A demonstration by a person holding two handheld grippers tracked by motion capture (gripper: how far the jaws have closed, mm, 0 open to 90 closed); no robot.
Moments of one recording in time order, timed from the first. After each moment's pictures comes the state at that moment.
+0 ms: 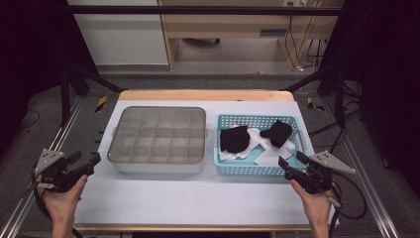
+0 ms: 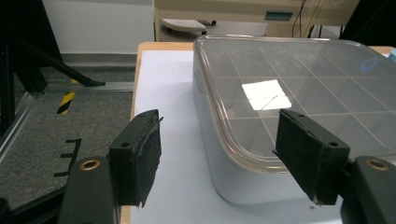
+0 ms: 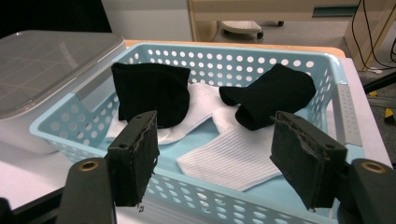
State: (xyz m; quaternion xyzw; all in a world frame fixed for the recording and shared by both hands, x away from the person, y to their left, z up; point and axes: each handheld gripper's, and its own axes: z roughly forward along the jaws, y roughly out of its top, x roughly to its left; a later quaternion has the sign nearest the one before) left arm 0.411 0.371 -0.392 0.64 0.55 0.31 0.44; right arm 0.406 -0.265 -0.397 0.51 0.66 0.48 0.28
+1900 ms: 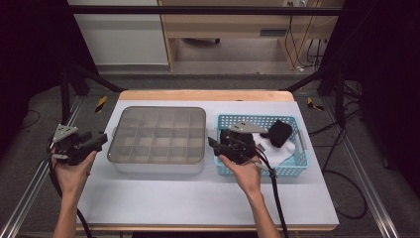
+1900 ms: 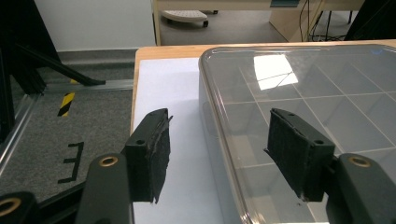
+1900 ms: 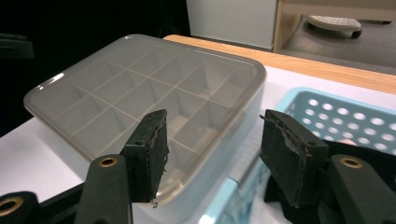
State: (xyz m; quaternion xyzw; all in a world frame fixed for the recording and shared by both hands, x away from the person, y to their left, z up) left arm 0.480 0.369 -0.383 0.66 0.55 0.31 0.42; right arm 0.477 -0.091 -0.361 0.43 0.73 0.50 0.19
